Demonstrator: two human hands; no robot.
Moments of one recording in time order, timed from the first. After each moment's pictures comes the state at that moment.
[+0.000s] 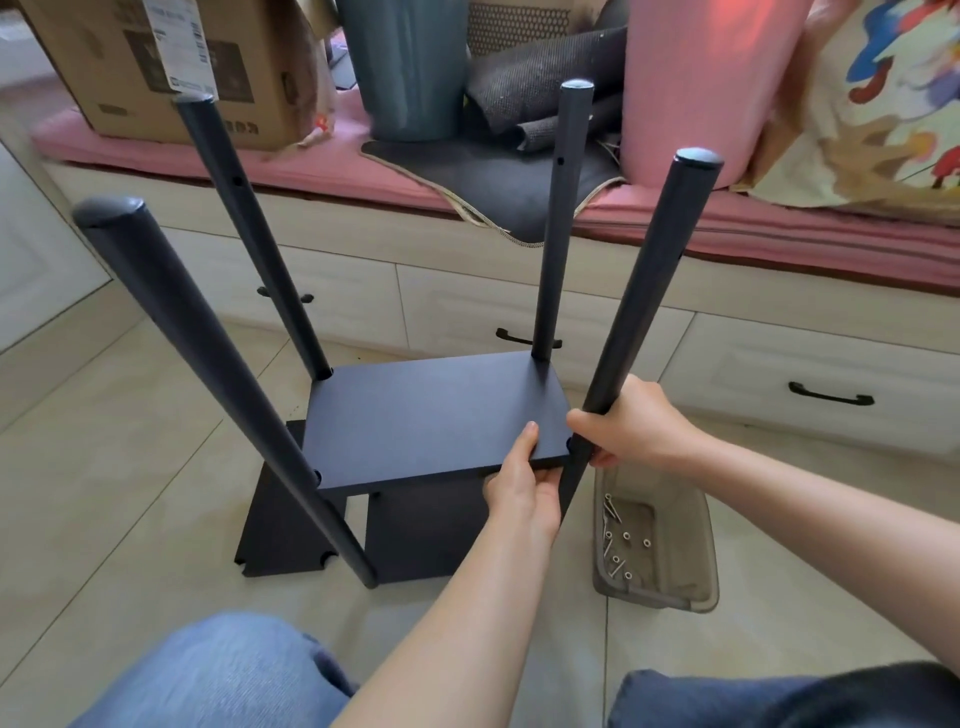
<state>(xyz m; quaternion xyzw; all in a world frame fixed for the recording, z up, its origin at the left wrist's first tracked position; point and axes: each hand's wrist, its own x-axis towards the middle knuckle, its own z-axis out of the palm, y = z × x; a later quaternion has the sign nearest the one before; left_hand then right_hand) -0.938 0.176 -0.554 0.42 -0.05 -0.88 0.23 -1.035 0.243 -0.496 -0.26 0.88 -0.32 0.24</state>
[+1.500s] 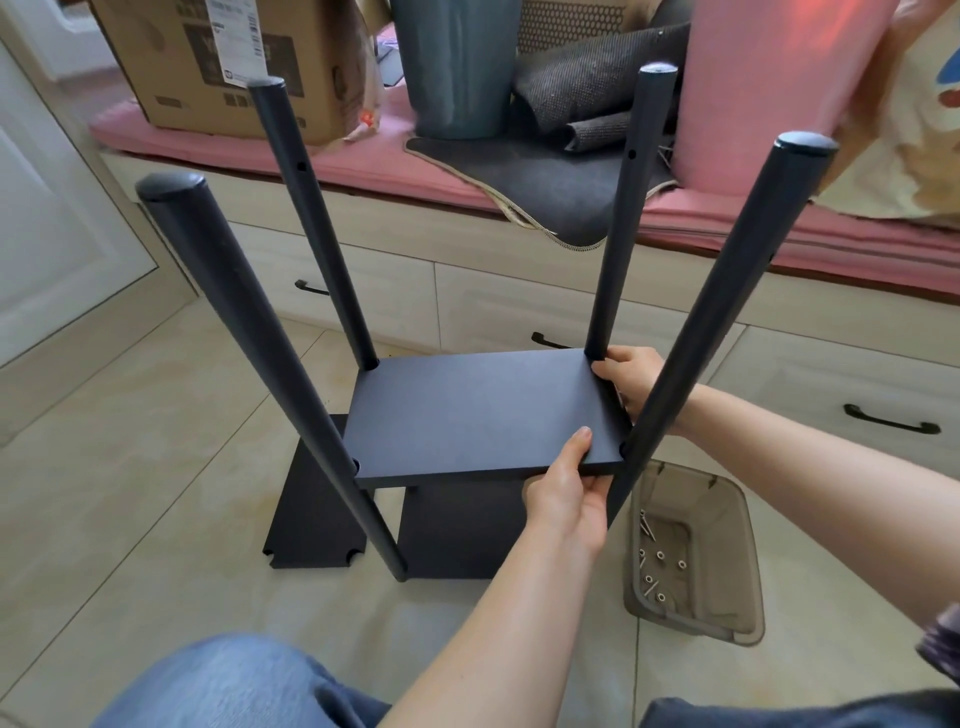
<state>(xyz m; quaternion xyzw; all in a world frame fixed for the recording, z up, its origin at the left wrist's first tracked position) -0.939 0.174 -0.552 0.38 -0.05 -0.90 0.21 -1.092 0.171 -0.533 -0.15 0.78 -0.50 0.34</state>
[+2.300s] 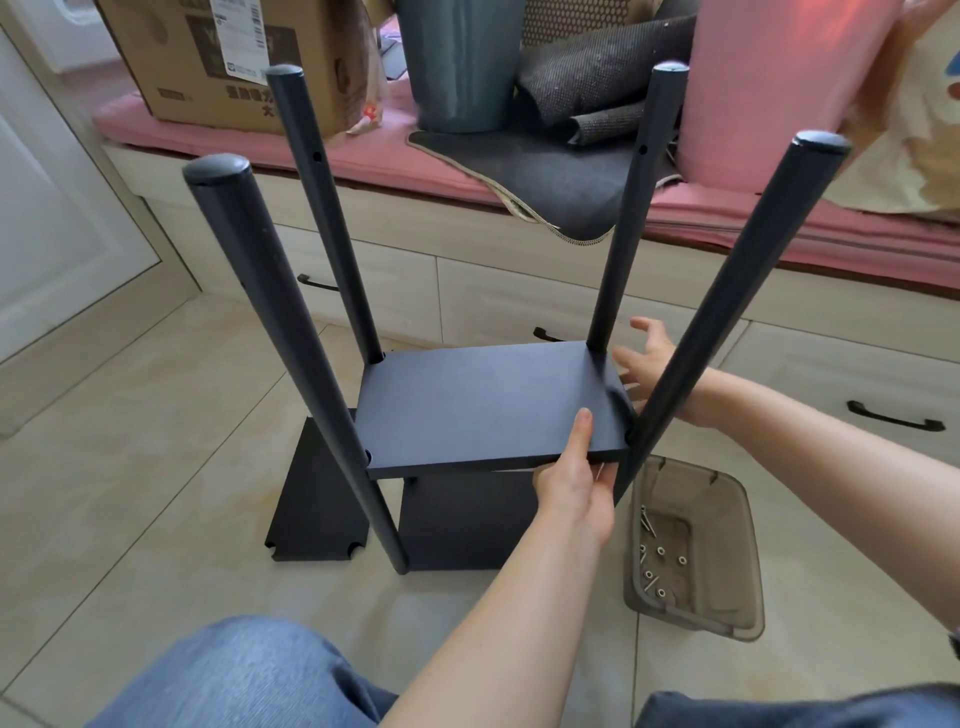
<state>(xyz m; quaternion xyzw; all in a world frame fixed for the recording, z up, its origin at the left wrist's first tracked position) -0.953 0.175 -0.557 0.39 -0.06 -0.89 0.22 -1.098 0.193 -0.515 -0.19 0.81 -0.44 0.33</state>
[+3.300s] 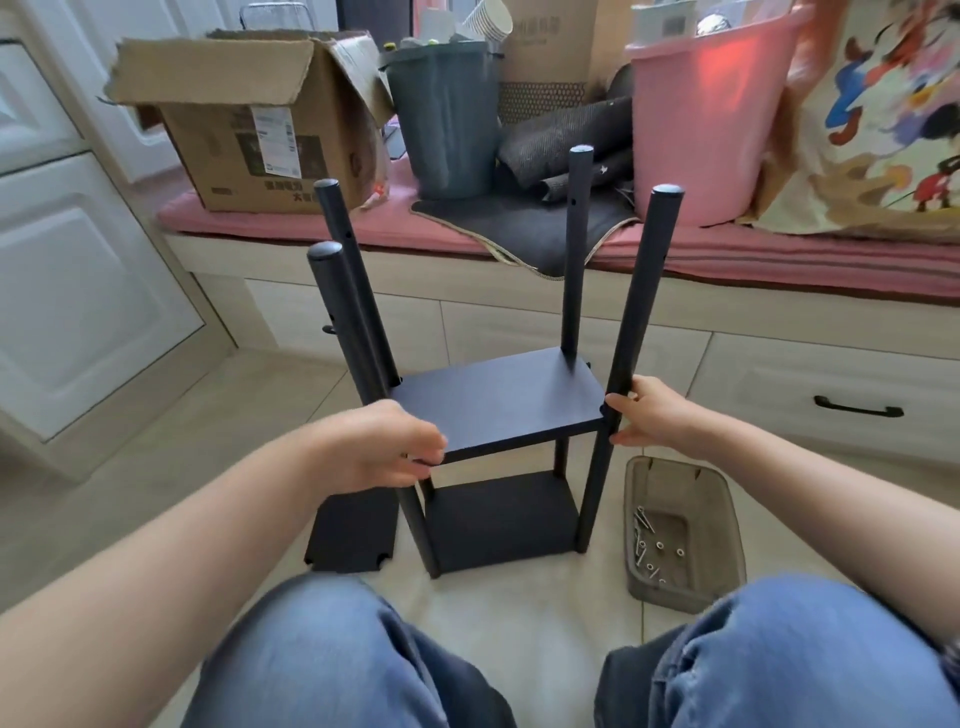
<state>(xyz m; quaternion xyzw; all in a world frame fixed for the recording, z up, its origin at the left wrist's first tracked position) -0.791 0.067 -0.423 0.45 -0.69 -0.56 -0.08 -1.049 0.250 -0.497 -0.22 0.84 -0.40 0.30</state>
